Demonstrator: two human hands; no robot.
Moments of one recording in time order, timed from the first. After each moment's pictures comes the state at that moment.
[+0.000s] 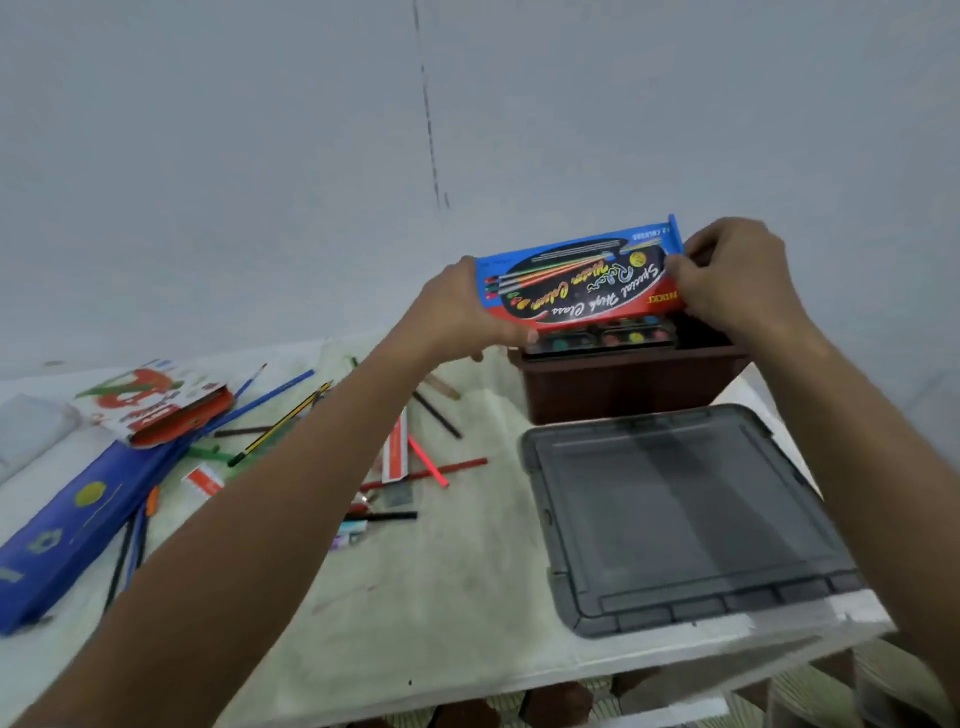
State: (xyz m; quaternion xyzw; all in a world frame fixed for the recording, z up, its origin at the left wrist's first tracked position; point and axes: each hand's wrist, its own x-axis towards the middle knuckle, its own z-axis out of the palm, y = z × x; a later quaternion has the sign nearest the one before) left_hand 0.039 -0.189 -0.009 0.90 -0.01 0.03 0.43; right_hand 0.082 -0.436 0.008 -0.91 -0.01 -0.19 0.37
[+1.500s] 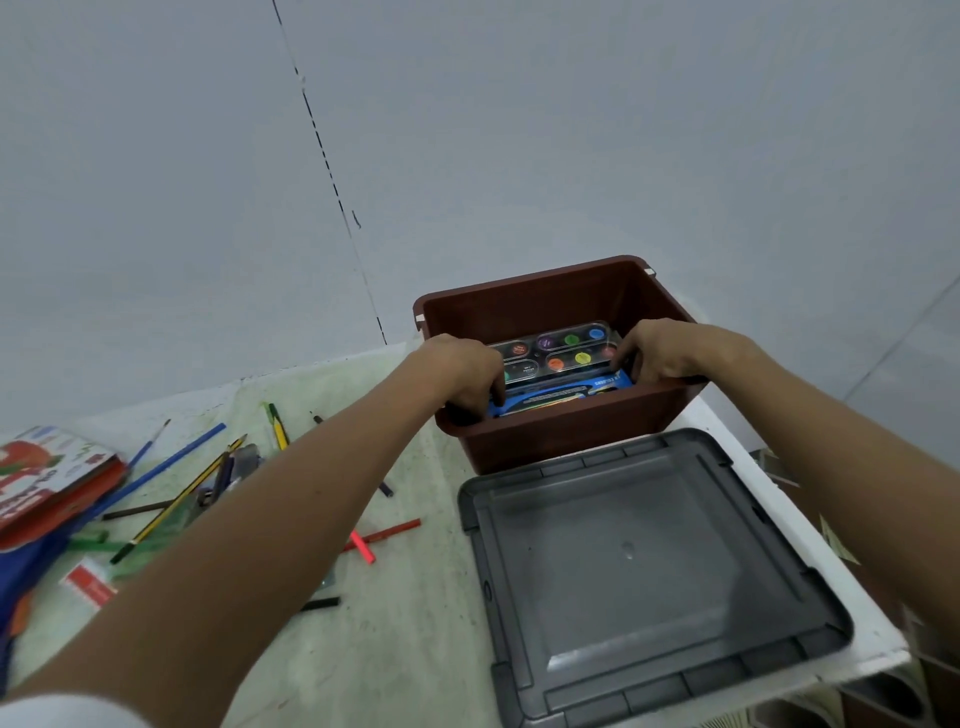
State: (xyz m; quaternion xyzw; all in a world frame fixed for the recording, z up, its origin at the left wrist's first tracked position) left_hand 0.158 -0.258 -0.063 0.95 -0.21 -0.21 -0.14; right_hand 0.196 -0.497 -0.074 -0.96 -0.10 0.24 0.12
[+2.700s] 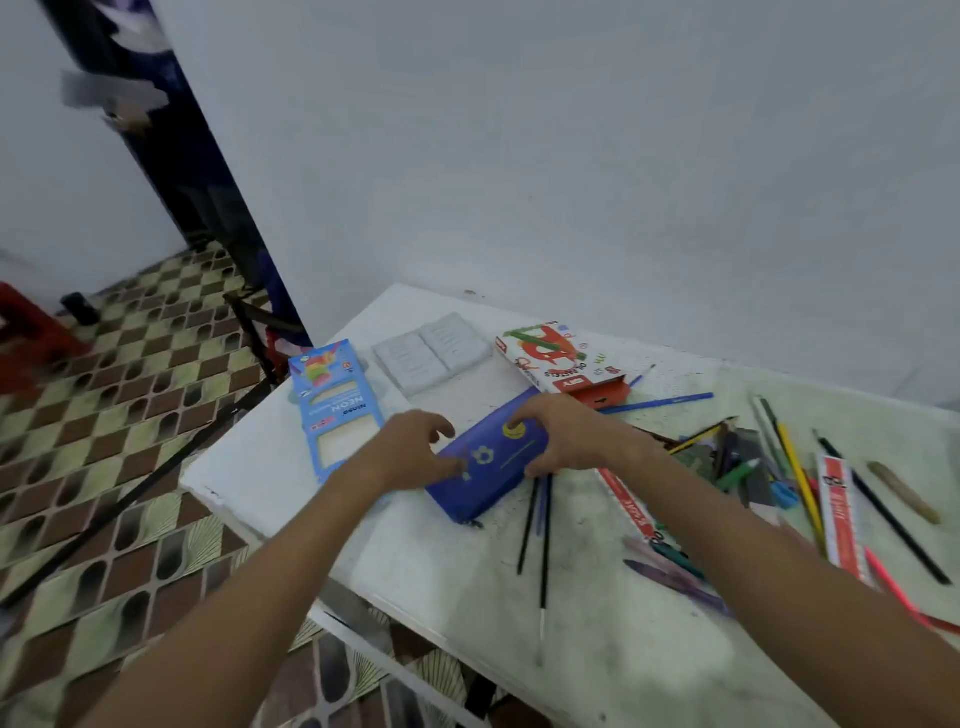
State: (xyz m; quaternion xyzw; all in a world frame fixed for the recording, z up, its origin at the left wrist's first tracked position) left_hand -0.219 0.223 -0.115 0.92 0.33 -0.05 0.22; right_hand -0.040 0.079 -0.114 -0.78 -0.56 0.24 0.15
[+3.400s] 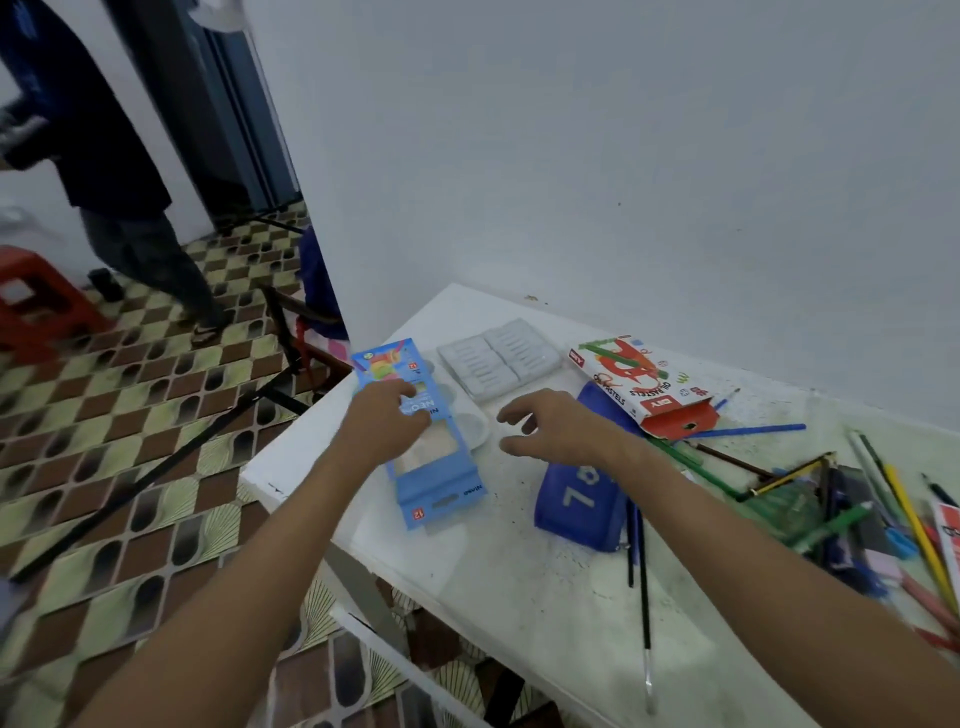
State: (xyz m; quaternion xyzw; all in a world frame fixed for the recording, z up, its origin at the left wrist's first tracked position) left_hand -0.279 0.323 -0.117 0.85 0.45 0.12 0.25; right_hand -0.107 0.172 -0.104 -0.77 -0.55 0.25 0.21
